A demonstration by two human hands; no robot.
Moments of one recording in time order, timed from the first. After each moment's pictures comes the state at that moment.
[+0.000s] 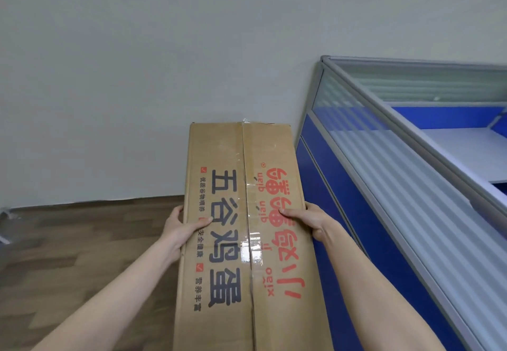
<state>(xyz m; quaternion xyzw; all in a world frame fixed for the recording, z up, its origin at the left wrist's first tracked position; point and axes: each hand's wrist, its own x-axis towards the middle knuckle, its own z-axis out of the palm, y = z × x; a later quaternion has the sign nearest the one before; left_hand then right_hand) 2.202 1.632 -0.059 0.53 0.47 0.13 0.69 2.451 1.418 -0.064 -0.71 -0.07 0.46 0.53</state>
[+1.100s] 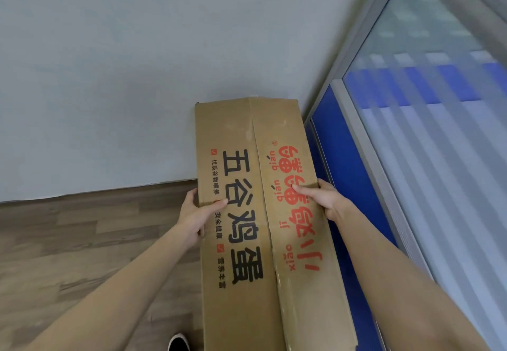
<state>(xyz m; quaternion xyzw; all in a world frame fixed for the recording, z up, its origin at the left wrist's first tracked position) 2.730 1.857 -0.295 0.47 0.55 0.01 0.69 2.963 1.650 -0.278 -0.74 0.06 0.49 0.46</state>
